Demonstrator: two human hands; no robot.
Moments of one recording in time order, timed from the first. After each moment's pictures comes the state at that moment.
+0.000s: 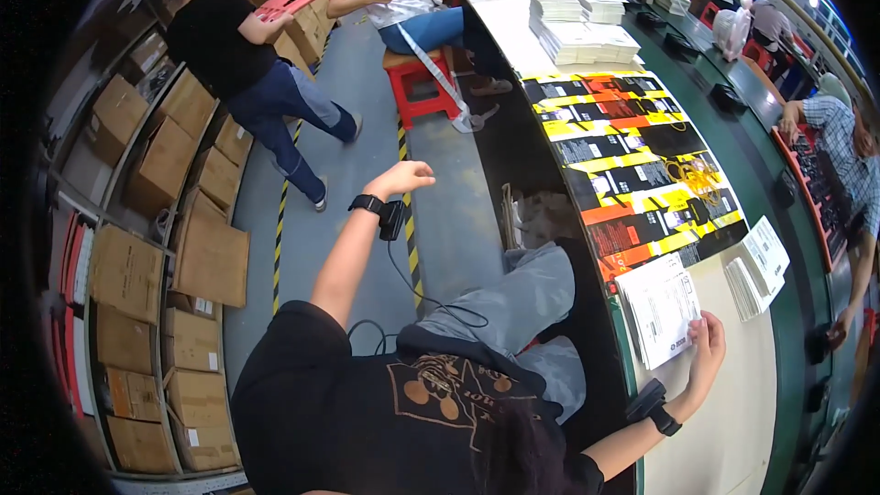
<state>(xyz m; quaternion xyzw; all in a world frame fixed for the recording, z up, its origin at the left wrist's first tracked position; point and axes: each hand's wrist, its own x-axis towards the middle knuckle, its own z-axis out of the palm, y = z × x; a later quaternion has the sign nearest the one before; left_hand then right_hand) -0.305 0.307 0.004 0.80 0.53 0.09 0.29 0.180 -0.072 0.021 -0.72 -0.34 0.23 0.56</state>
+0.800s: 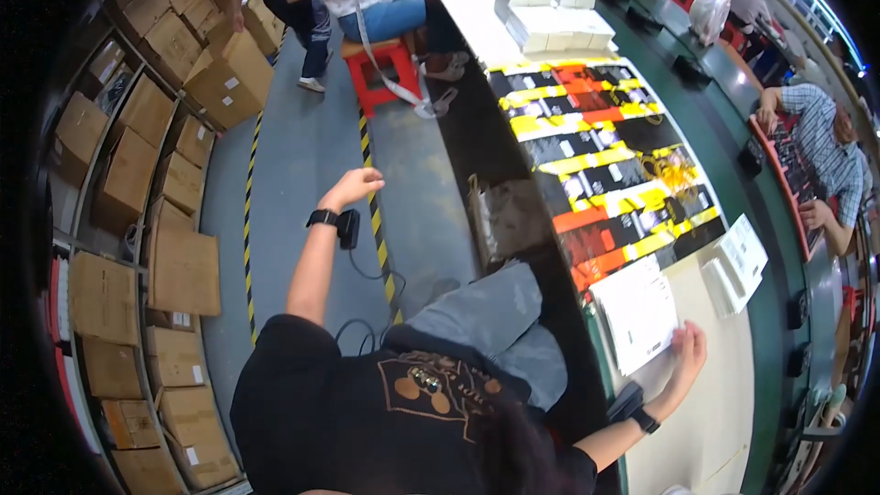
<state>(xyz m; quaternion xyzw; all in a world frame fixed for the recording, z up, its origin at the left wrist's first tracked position) -0.338 0.332 -0.035 0.76 0.55 0.12 0.33 0.199 -0.082 0.003 -0.74 -0.22 0.21 0.60</state>
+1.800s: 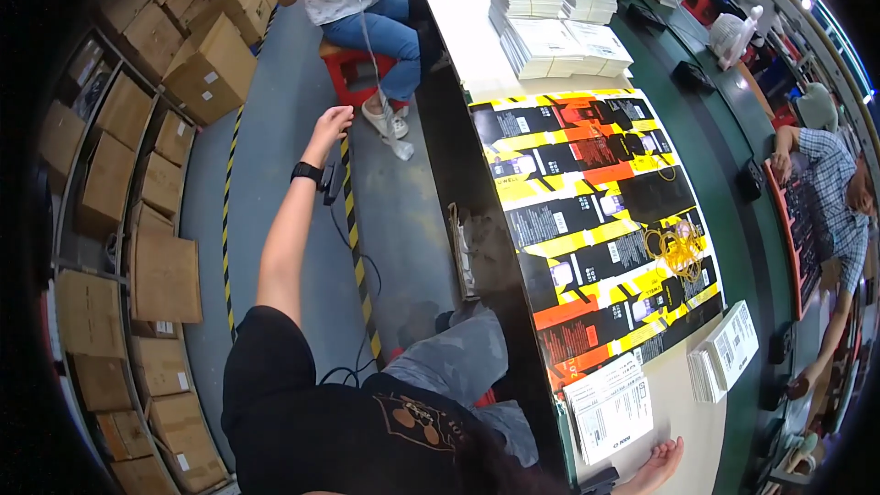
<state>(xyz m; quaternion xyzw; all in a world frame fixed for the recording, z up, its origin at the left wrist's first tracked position) -0.299 0.533 -0.031 0.55 0.58 0.41 0.44 0.182 -0.117 0.027 -0.77 -0.01 0.08 0.64</state>
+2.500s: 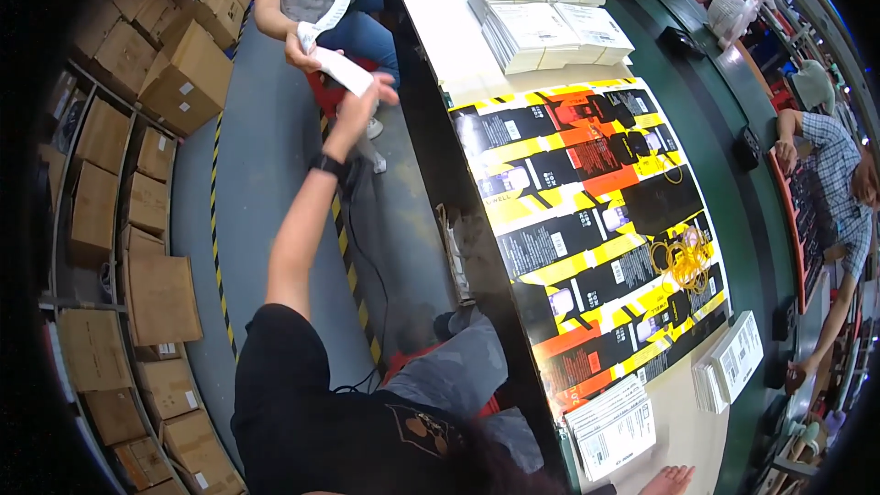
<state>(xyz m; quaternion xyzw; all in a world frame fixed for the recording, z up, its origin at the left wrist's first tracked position) -0.182 0.577 -0.016 0.69 0.31 0.49 0.44 0.208 -0.195 0.003 -0.59 -0.12 0.15 0.79</state>
